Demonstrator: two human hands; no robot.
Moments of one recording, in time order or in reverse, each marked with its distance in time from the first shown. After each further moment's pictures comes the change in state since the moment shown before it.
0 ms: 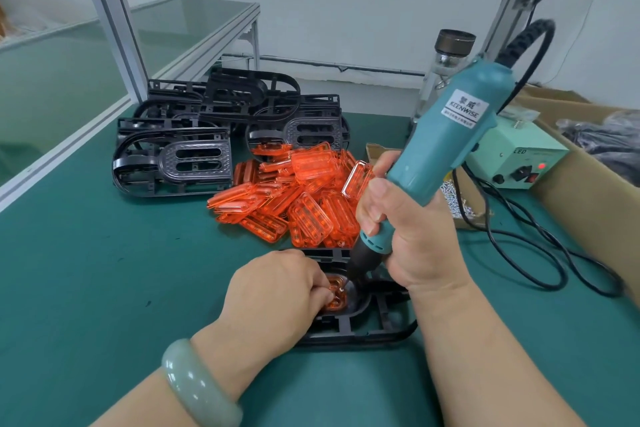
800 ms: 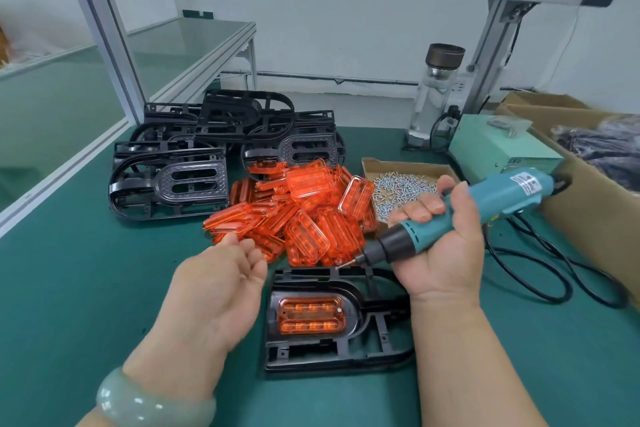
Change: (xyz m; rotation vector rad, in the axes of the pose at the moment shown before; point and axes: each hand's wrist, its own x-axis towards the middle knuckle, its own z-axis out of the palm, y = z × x) left_hand 0.018 -0.008 -0.038 -1.898 0.392 -0.905; right_hand 0.005 0.005 -0.026 0.576 0.491 -0.033
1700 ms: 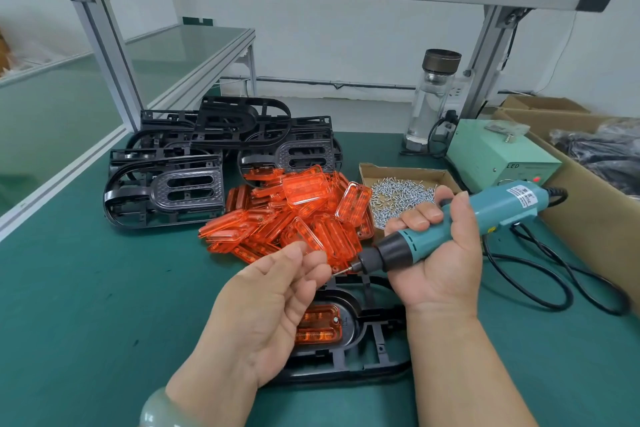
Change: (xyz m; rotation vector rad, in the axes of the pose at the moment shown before) left_hand -0.016 -0.032 0.010 0.183 -0.228 -0.023; right_hand -0.003 0.001 -0.001 0.024 0.065 -0.031
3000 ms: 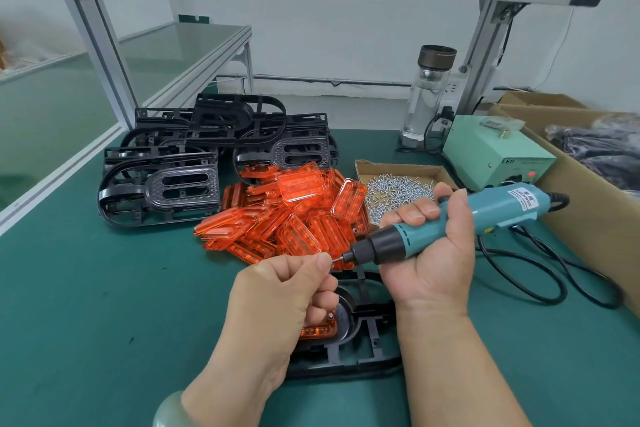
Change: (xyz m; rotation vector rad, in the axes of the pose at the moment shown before) left_hand -0.005 -0.015 0.004 0.434 -0.041 0.209; right_hand -0.004 0.002 0.004 0.053 -0.001 -0.038
